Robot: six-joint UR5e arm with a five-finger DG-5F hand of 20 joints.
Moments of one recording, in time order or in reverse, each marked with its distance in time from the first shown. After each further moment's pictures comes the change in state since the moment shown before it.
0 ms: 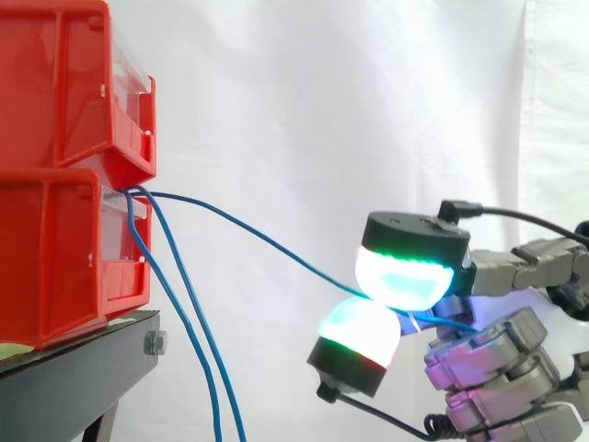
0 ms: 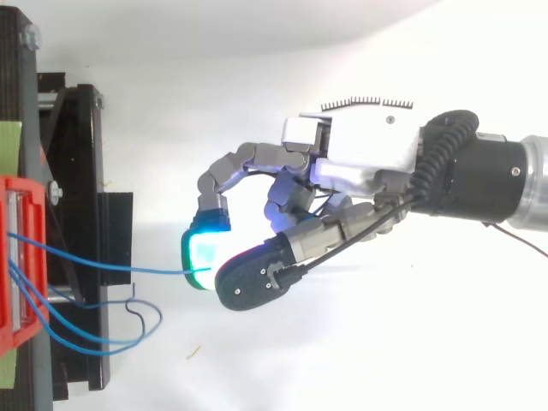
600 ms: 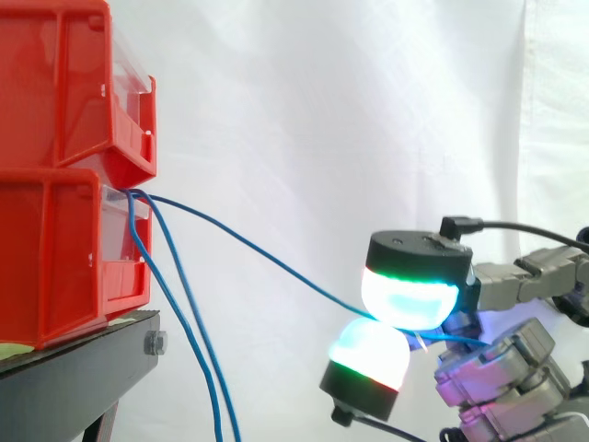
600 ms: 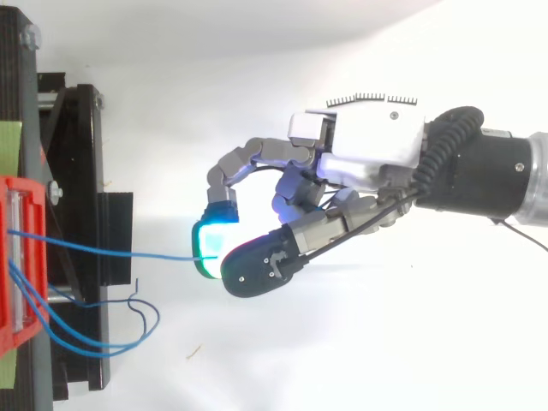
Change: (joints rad) arm -0.003 0.001 0.007 -0.076 0.009 0.010
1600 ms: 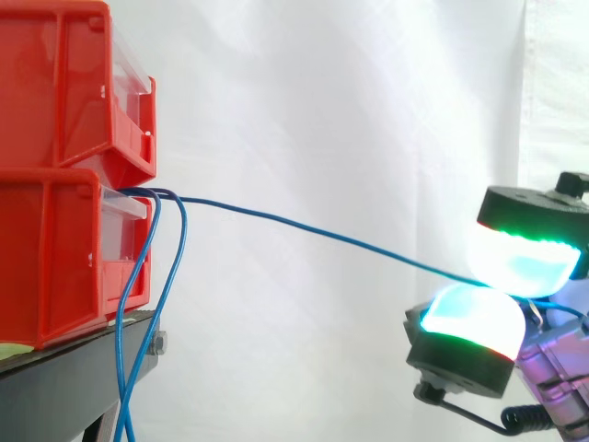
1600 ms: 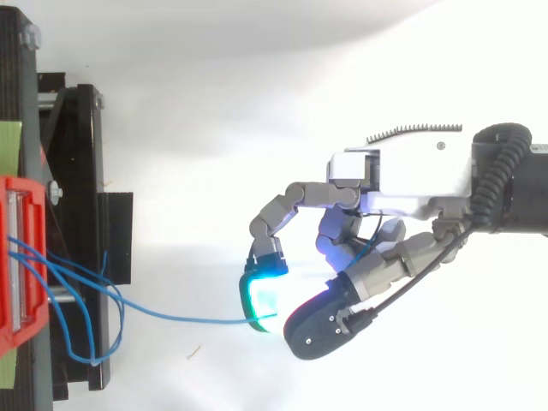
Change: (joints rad) arm 0.003 0.094 -0.122 0.071 -0.120 -0.059
